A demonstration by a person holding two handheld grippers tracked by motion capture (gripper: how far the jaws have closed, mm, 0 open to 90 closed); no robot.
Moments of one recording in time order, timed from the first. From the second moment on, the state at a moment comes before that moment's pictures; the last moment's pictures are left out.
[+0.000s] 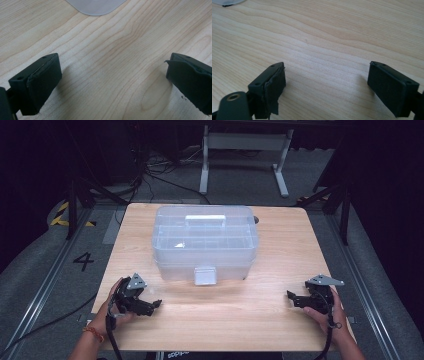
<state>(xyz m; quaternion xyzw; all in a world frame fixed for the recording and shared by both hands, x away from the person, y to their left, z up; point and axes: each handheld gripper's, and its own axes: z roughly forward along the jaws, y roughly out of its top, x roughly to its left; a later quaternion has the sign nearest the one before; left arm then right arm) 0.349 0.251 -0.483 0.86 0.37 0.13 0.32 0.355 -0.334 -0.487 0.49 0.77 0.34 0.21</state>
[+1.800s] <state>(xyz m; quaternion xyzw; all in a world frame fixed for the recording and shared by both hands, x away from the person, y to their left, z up) 0.351 0.253 -0.483 0.86 0.37 0.13 0.32 0.383 -0.318 -0.414 0.42 0.78 0.39 0.25</state>
